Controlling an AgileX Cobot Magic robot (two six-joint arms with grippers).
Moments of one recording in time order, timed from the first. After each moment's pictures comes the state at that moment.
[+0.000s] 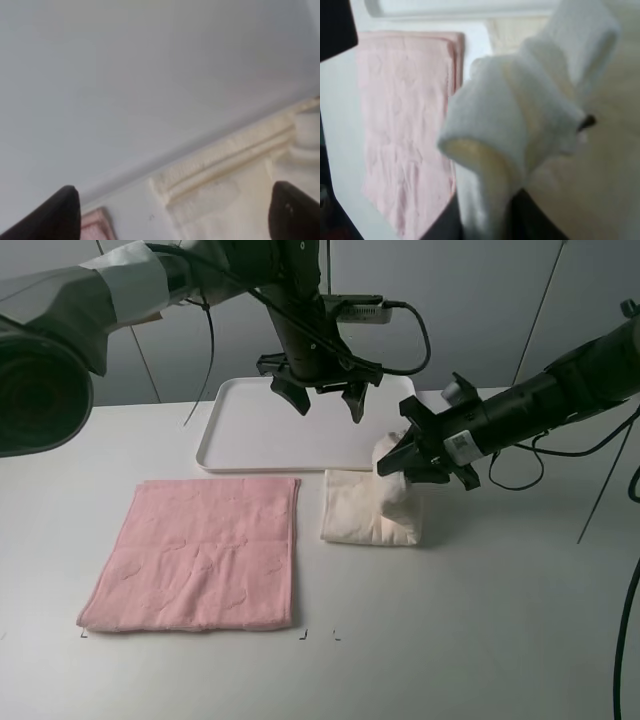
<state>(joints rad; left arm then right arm) -0.64 2.46 -2.35 -0.08 1.22 -0.18 0.11 2.05 -1.03 1.30 0.91 -0.83</state>
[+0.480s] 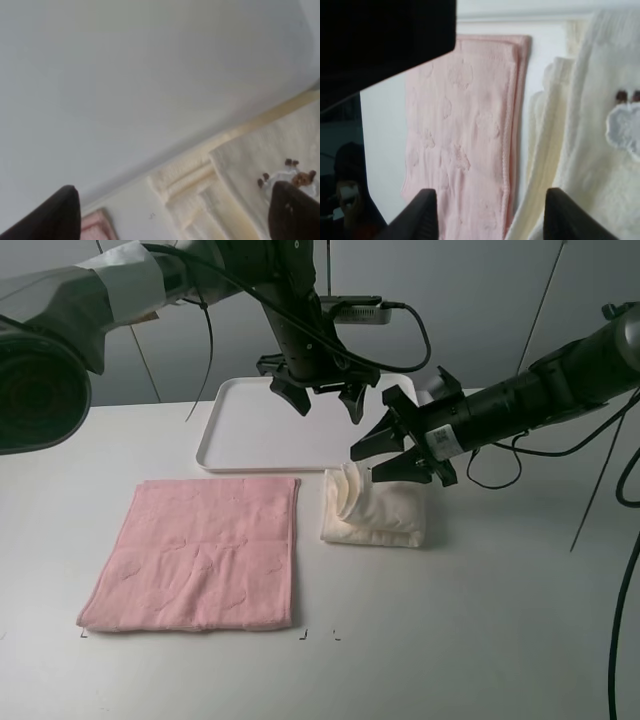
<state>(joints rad) -0.62 2.46 -2.35 -0.10 1.22 -0.13 0.14 2.05 -1.03 1.40 0.94 -0.86</state>
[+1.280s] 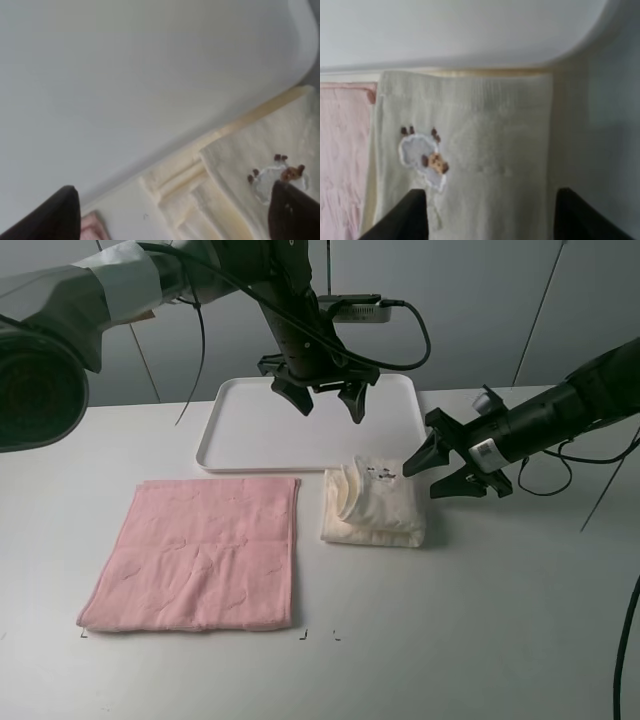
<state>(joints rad) -0.61 2.46 -2.35 -0.15 1.22 -0.08 0.02 2.10 -1.03 1.19 0.81 -0.74</state>
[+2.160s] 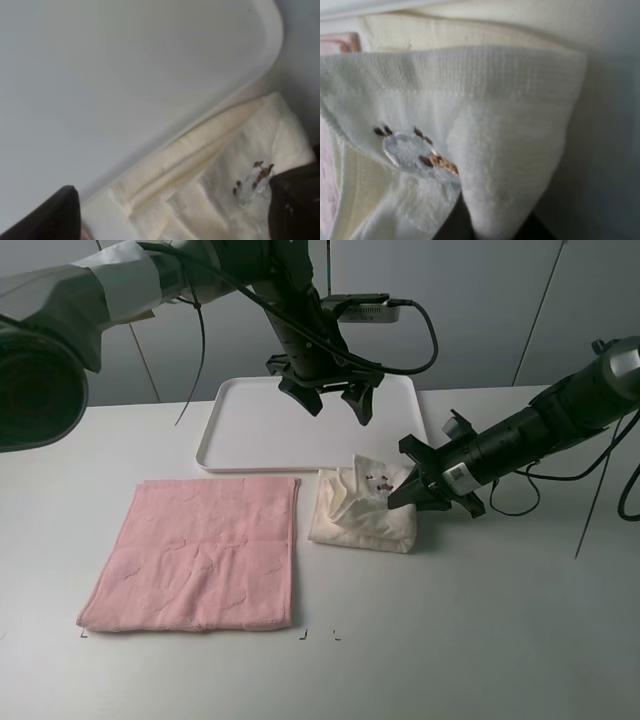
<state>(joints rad) -0.61 2.46 -2.35 -0.21 1.22 0.03 0.10 2.18 -1.03 1.25 0.83 -0.83</state>
